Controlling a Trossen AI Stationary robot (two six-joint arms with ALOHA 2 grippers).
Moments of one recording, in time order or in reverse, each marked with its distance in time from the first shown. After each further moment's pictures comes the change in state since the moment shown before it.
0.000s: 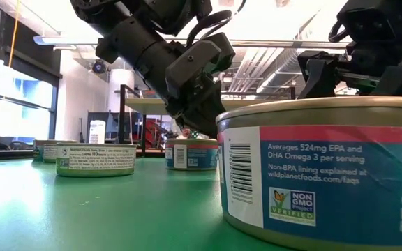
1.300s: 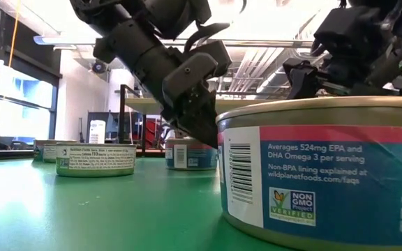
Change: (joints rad) left arm 0.002 -0.013 -0.004 -0.021 -0.041 -0.003; right arm -0.124 -0.009 0.001 -0.041 -0.071 -0.135
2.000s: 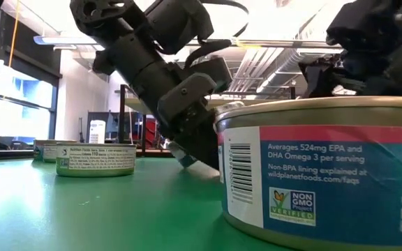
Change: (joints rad) left arm 0.009 0.053 -0.003 0.018 0.036 -0.018; right arm 0.083 -0.066 -0.001 -0.124 0.137 0.112
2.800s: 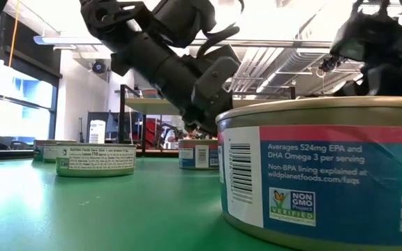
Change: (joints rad) left arm 0.051 -0.006 0.007 0.135 -0.029 0.019; right arm 0.051 -0.079 0.005 -0.242 -0.085 0.780
